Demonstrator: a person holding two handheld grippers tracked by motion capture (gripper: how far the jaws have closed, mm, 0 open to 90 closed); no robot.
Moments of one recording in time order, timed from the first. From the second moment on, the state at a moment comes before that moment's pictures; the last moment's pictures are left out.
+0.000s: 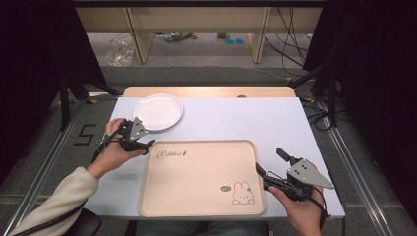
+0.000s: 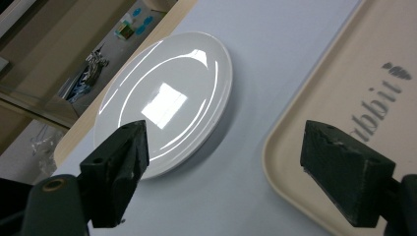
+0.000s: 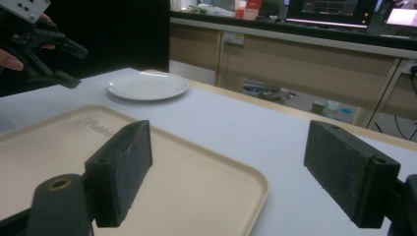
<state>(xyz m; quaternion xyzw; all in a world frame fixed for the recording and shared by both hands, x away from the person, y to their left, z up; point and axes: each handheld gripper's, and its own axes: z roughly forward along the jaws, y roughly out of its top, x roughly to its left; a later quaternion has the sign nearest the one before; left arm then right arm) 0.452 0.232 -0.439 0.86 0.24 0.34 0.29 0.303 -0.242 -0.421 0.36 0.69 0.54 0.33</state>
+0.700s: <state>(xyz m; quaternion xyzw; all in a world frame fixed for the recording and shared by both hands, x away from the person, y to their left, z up) 0.511 0.208 -0.453 0.88 0.23 0.36 0.22 0.304 -0.243 -0.422 0.36 0.69 0.54 0.32</state>
